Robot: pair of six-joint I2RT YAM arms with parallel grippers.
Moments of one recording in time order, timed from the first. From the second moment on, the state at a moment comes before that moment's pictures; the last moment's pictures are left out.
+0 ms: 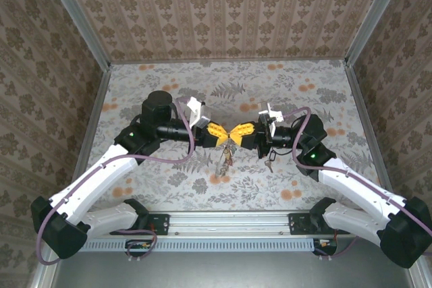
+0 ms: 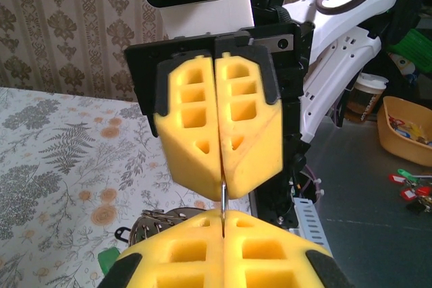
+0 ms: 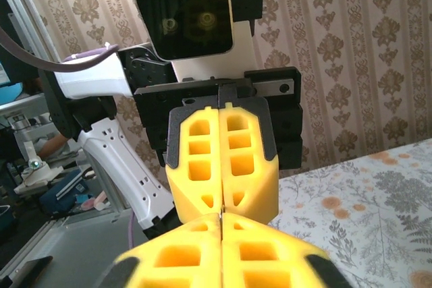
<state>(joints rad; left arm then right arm) -0.71 1.08 1.01 -0.23 0.98 0.10 0.58 0.99 0.64 0.57 -0.86 0.42</state>
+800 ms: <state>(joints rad) -0.65 1.02 0.98 -0.46 0.88 0.19 0.53 1.01 0.77 -0.65 -0.11 0.43</state>
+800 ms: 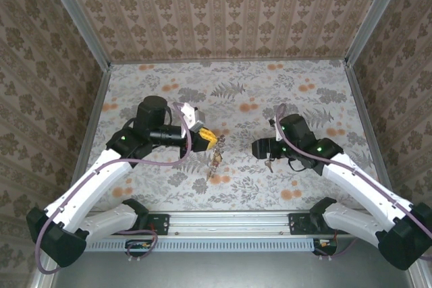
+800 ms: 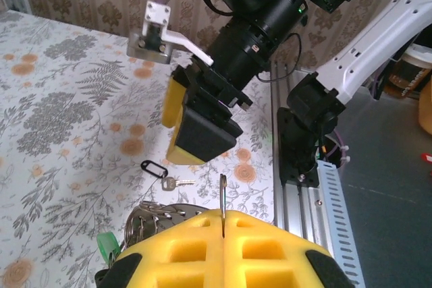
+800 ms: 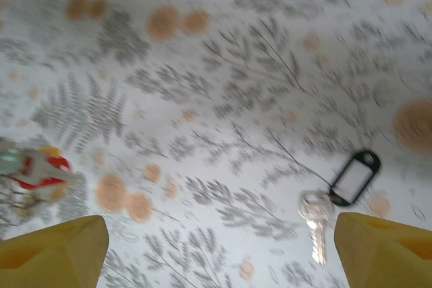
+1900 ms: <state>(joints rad) -0.58 1.04 0.92 -0.34 0.90 0.06 0.45 1.46 0.73 -0.55 -0.06 0.45</state>
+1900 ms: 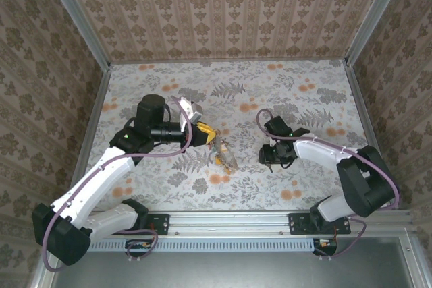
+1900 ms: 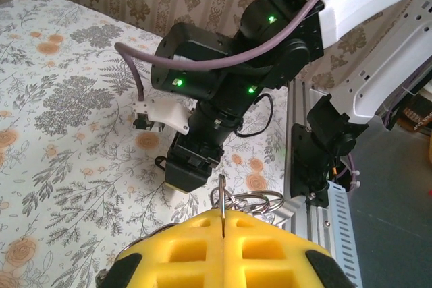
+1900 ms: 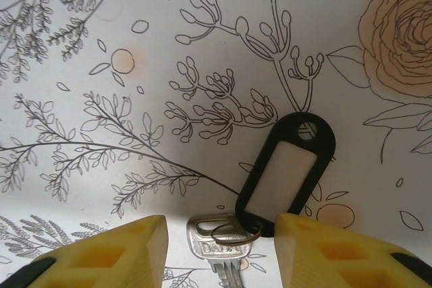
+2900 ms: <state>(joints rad) -0.56 1.04 0.91 -0.29 0.93 0.02 0.45 1.45 0.73 -0.56 -0.03 0.47</state>
